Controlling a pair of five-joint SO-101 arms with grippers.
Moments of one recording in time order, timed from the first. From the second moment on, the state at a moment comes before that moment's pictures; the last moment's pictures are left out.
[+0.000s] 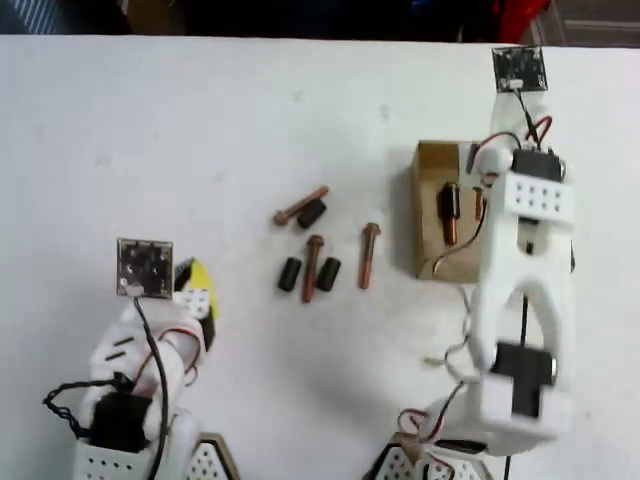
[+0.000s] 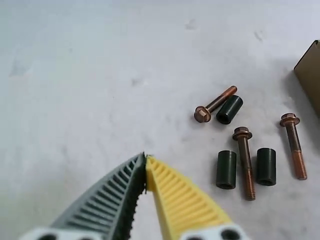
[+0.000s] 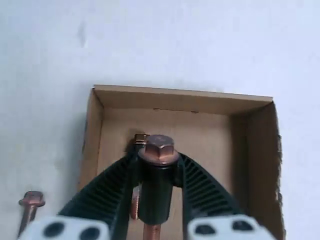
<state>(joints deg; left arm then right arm) 2.1 -103.6 84.7 60.5 7.3 9.1 5.3 1.9 53.8 15.0</state>
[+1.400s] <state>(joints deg) 2.1 -103.6 88.1 60.5 7.3 4.8 49.0 -82.5 96.9 19.1</state>
